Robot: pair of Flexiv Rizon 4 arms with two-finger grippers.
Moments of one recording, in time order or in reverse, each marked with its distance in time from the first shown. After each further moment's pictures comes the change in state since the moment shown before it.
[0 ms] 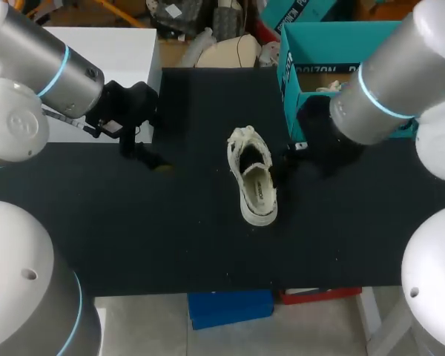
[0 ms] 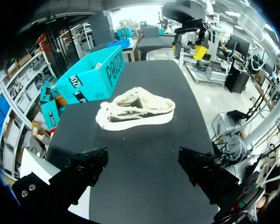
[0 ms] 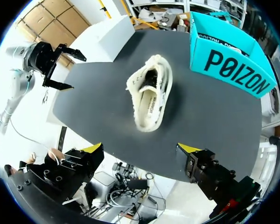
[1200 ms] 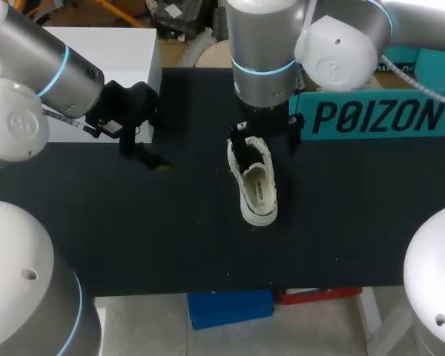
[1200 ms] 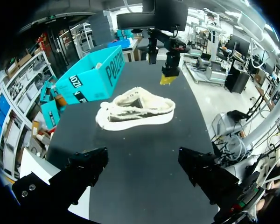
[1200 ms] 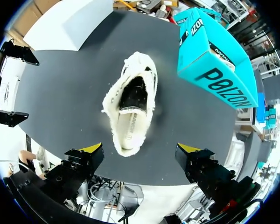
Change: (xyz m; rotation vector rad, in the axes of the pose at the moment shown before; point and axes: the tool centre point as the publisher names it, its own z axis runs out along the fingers) left arm 0.000 0.000 0.000 0.000 0.000 0.000; right arm -0.002 0.075 0.051 0.188 -0.386 0.013
